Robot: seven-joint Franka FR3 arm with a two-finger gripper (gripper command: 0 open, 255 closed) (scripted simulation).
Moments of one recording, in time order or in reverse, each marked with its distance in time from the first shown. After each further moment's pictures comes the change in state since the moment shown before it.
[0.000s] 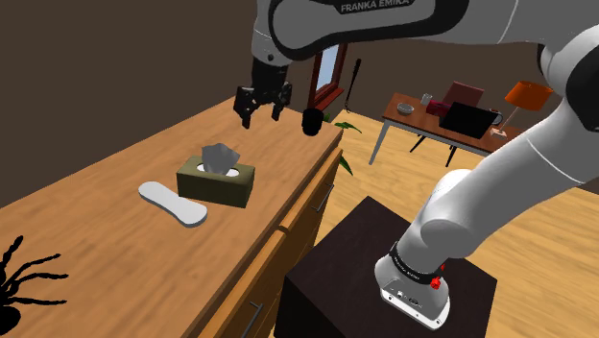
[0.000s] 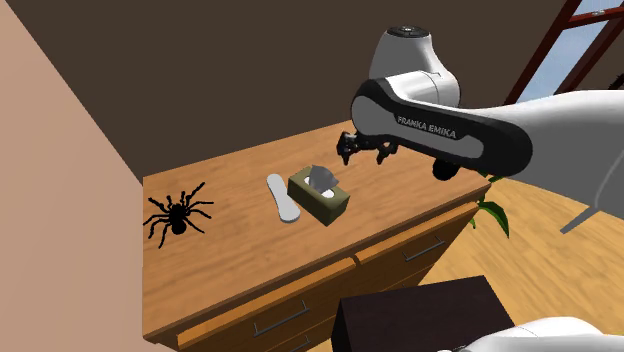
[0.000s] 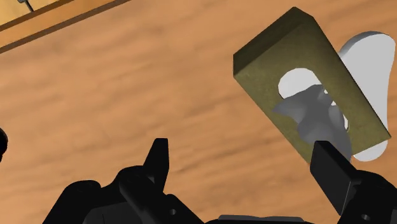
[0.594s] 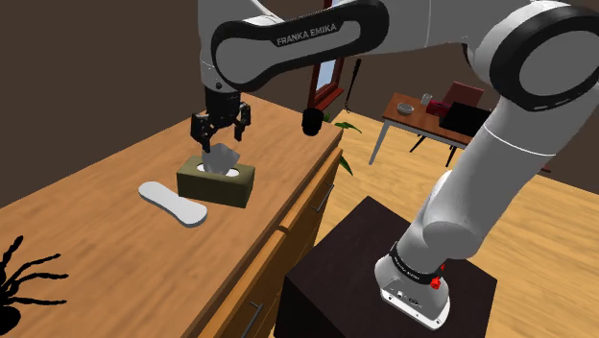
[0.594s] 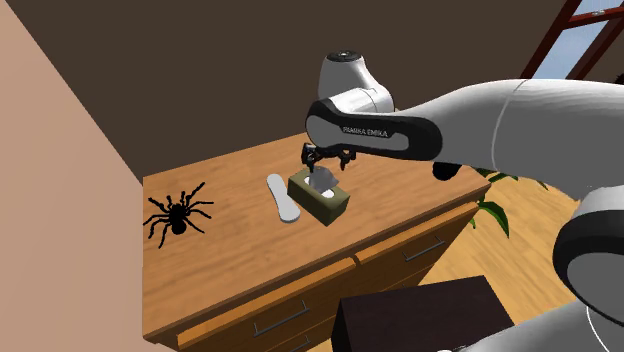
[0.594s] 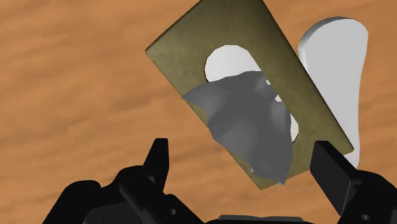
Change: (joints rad) arm 0.048 0.296 0.097 0.174 -0.079 0.072 0.107
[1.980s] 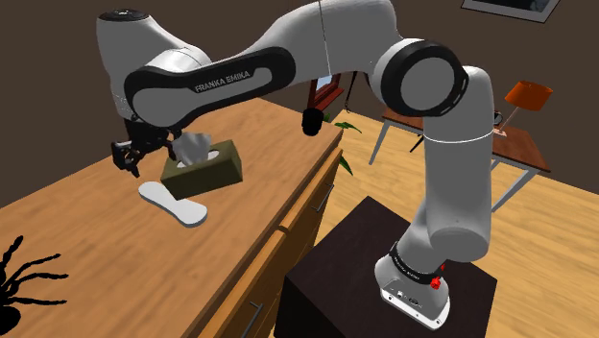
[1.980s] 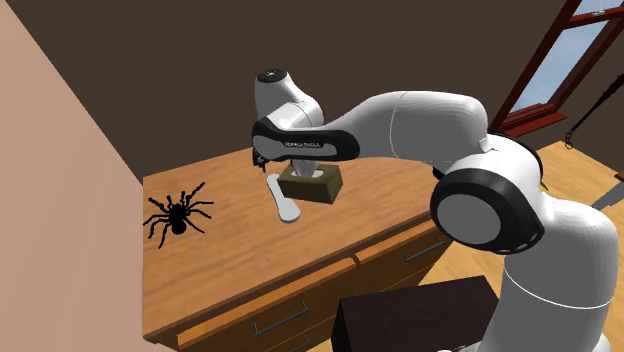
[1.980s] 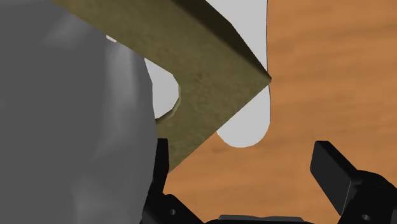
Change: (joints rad) arm 0.151 0.483 0.072 0.474 -0.268 0.020 0.171
